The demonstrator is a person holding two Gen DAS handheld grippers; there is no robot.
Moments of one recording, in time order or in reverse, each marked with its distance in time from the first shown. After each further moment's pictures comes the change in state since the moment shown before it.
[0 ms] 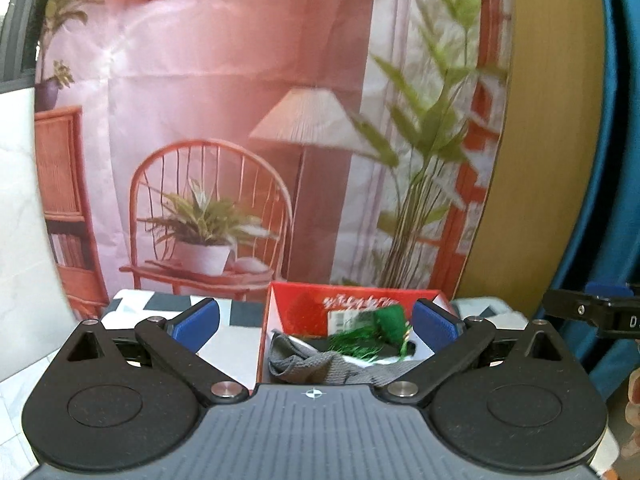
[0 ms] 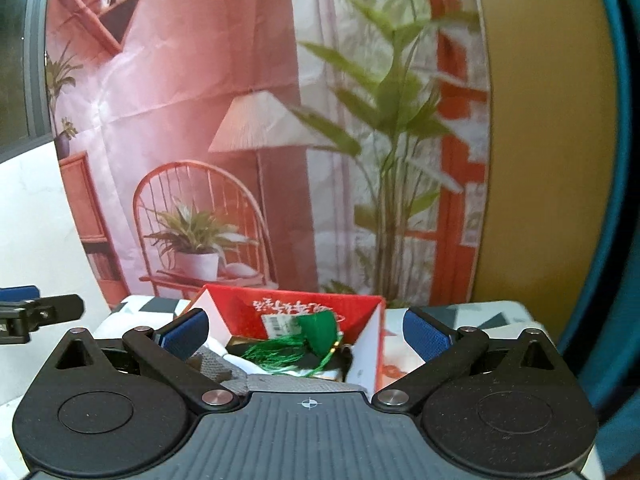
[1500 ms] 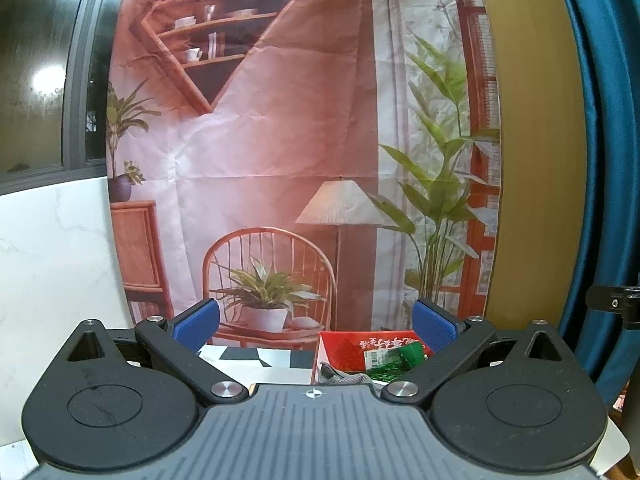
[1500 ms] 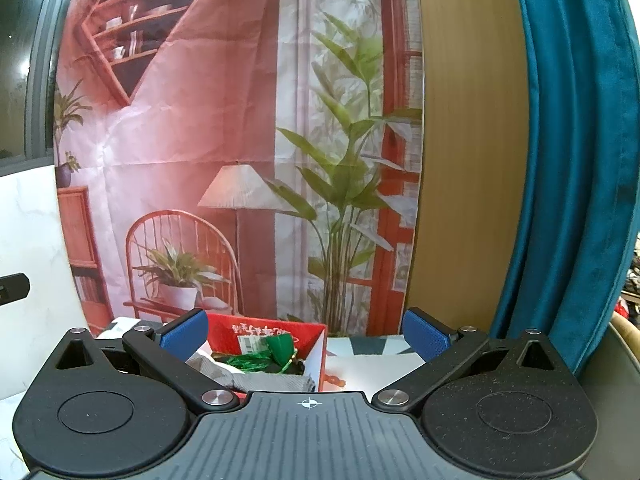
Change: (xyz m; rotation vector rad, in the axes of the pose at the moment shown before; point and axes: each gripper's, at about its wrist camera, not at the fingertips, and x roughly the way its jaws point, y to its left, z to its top) left arm -0.170 -0.057 0.014 0.090 -0.172 0.181; right arm -0.182 0.030 0.009 -0.048 -0.122 -0.141
